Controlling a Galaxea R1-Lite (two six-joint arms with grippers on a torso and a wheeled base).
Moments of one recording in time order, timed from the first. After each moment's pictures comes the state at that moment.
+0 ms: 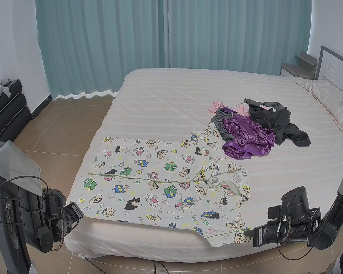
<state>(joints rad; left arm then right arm) -0.05 2.31 -0.11 -1.55 0.26 -0.61 0.49 1.93 -0.16 -0.95 0.11 0.38</state>
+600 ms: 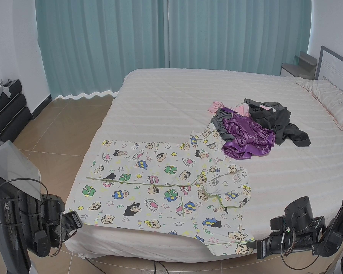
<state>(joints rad) -0.07 2.30 -0.02 -1.55 0.27 -0.47 0.55 1.88 -0.06 -0.95 0.10 0.38</state>
